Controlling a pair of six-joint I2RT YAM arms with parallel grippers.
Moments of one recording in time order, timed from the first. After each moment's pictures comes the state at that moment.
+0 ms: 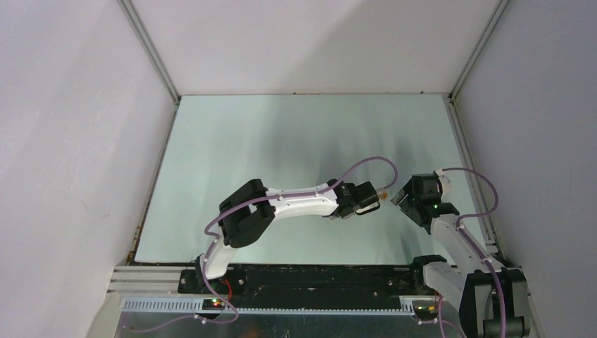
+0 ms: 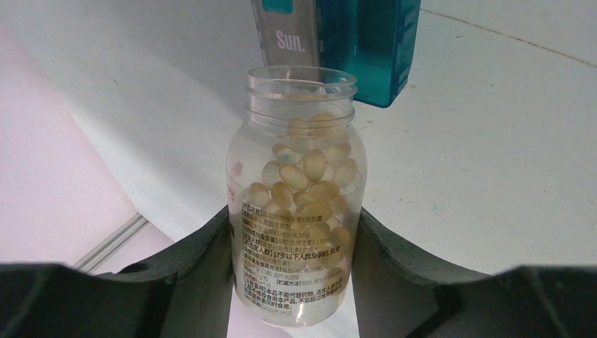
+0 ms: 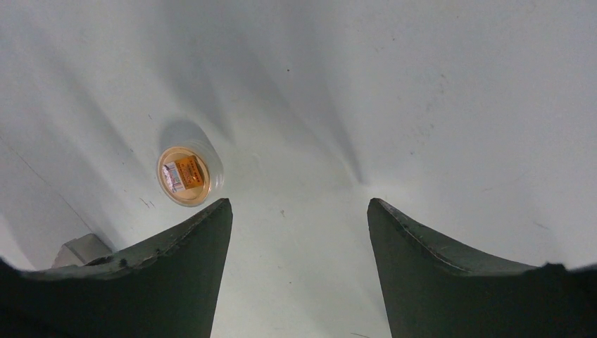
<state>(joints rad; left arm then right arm) -1.18 2.09 1.57 -0.79 -0.56 0.39 0.10 0.97 0.44 -0.38 0.20 0.78</state>
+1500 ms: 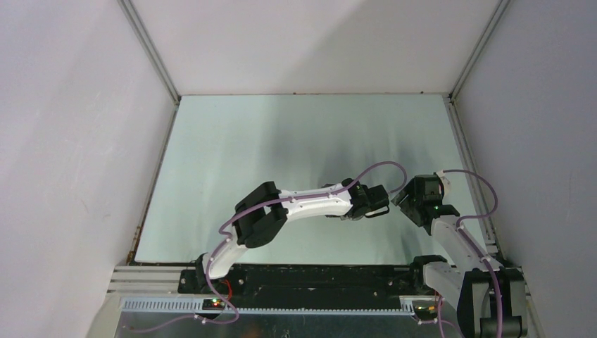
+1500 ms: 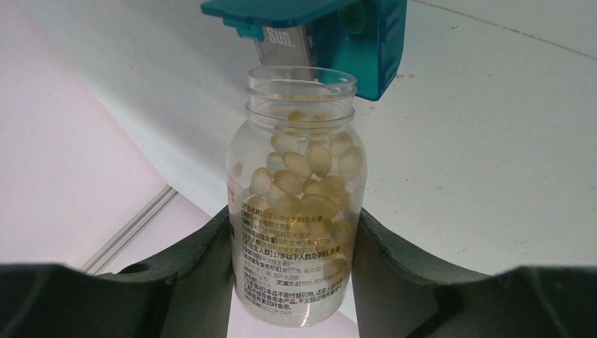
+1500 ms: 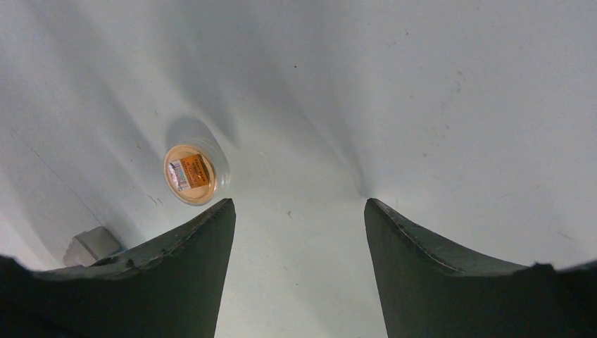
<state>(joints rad) -1.21 2.22 1.79 -1.04 -0.64 0.37 0.06 0.98 0.41 -0.34 0.13 0.78</state>
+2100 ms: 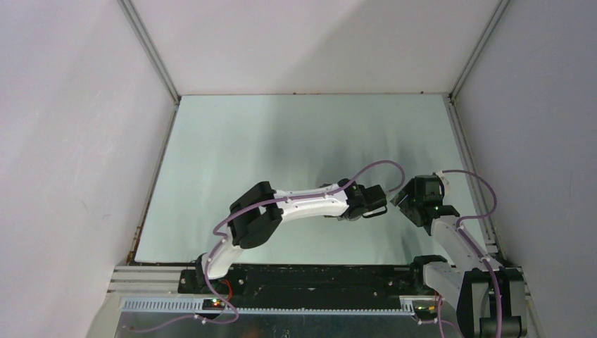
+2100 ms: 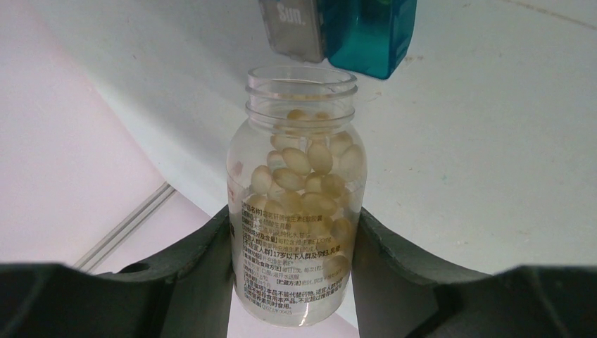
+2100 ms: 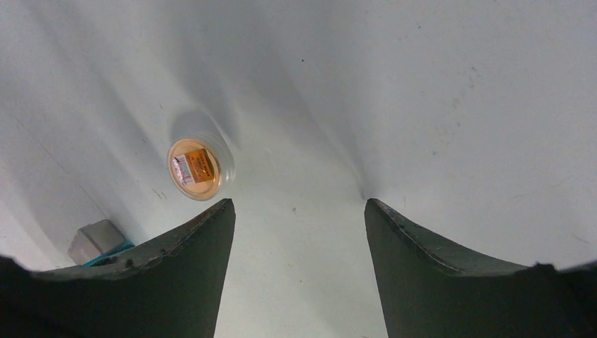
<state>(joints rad) -1.21 2.19 1.75 -1.01 -0.64 0.36 0.06 0.98 0.41 -0.33 0.10 0.78</state>
